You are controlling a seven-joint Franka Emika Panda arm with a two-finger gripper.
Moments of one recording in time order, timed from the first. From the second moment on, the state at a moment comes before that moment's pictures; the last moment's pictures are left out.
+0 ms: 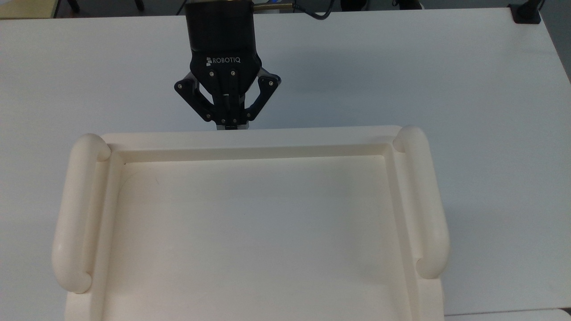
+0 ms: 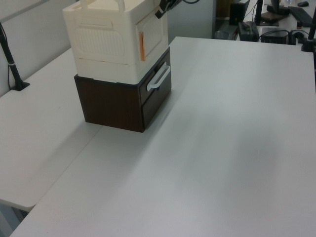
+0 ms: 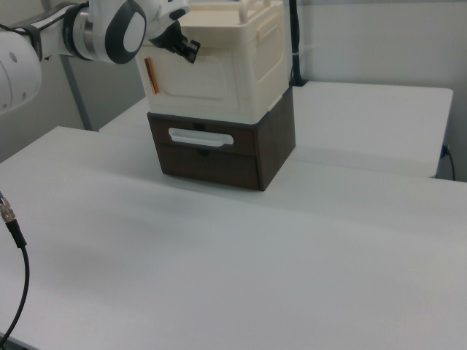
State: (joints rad) arm 0.06 0.35 0.00 -1.31 0.07 2.45 0.14
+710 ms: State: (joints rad) arm 0.06 0.35 0.00 -1.31 0.06 2.45 0.13
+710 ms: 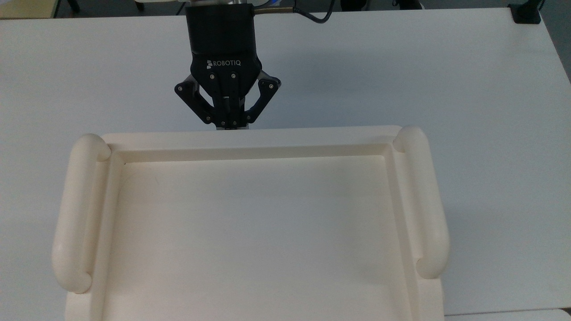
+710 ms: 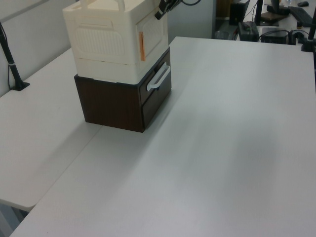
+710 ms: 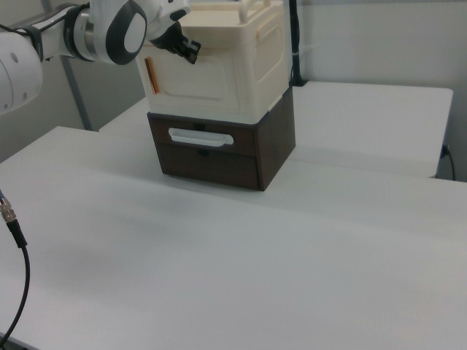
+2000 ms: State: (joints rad) arm 0.05 0.28 -0.02 -1.37 0.04 2.09 -0.07
